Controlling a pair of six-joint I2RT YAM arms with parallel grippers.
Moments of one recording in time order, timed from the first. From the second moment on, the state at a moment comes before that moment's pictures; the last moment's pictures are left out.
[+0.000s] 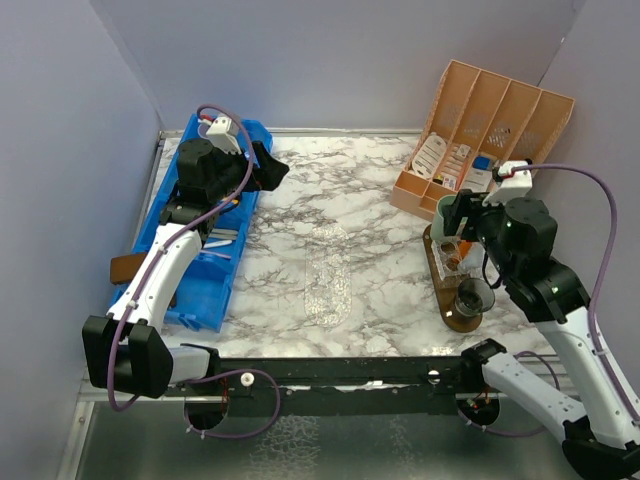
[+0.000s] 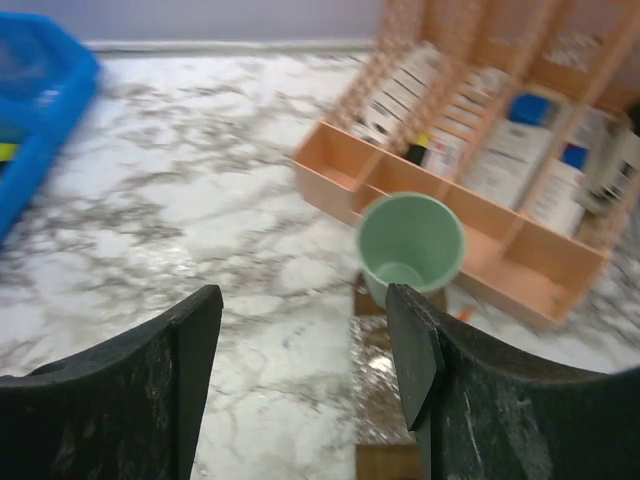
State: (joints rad) left arm -0.19 1.28 1.12 -0.07 0.41 -0.37; right arm 0.42 0.78 1.05 -0.60 0.37 0.18
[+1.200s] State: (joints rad) left arm -0.19 1.18 1.07 -0.45 0.01 -0.31; right arm 0.49 0.54 0.86 -0.30 -0.05 0.22
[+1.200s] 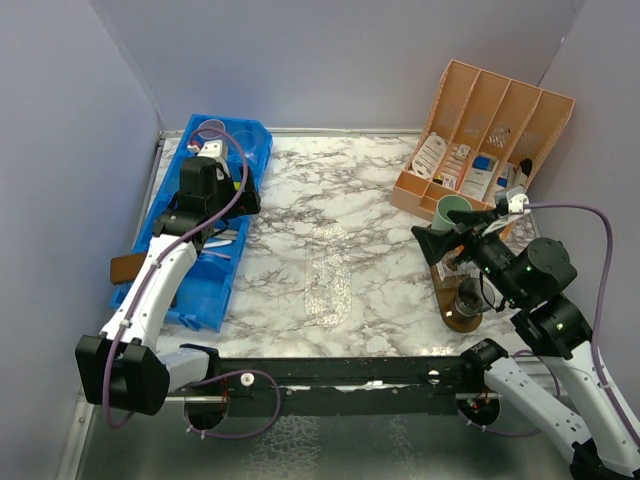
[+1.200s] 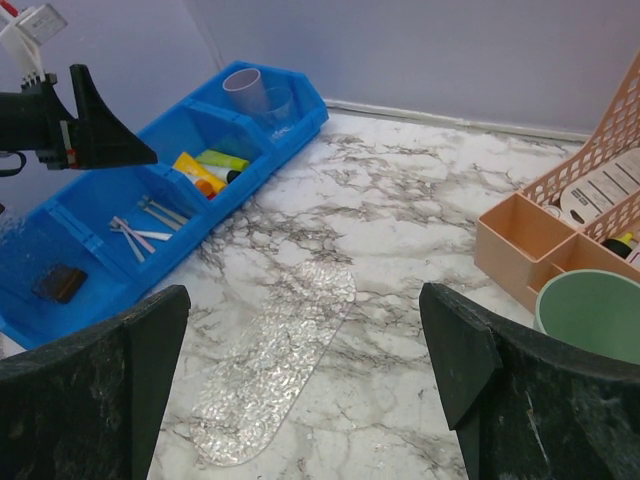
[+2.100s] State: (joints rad) left arm -0.11 0.90 1.09 -0.80 -0.54 -0.36; right arm 0.49 0.55 0.80 -0.29 -0.13 0.10
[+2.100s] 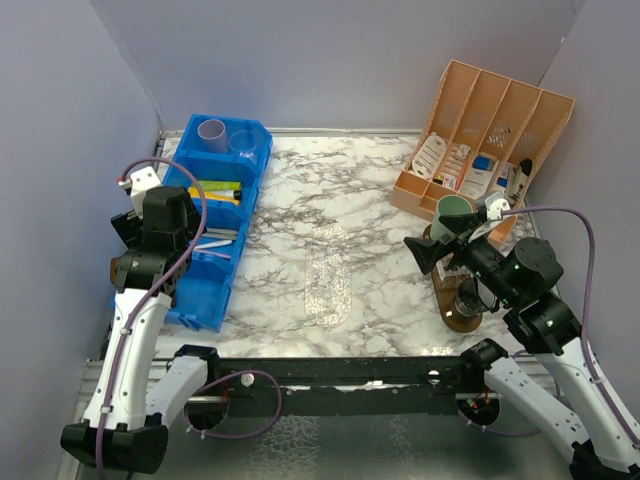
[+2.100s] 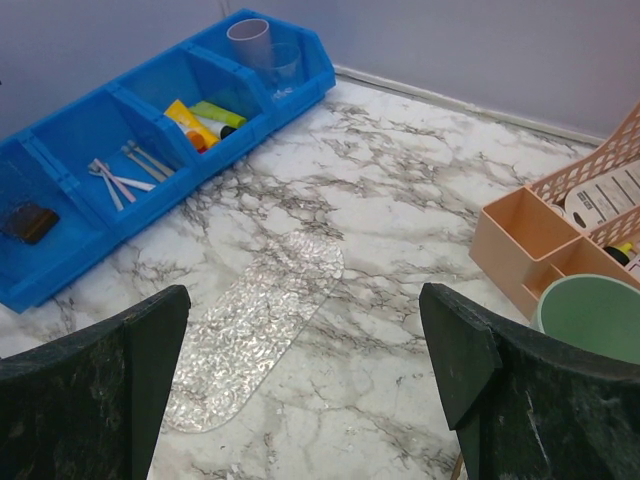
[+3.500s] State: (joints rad) left arm -0.03 1.42 1.23 -0.65 -0.37 -0.60; right arm 0.49 0.90 0.90 -0.17 0.17 0.01
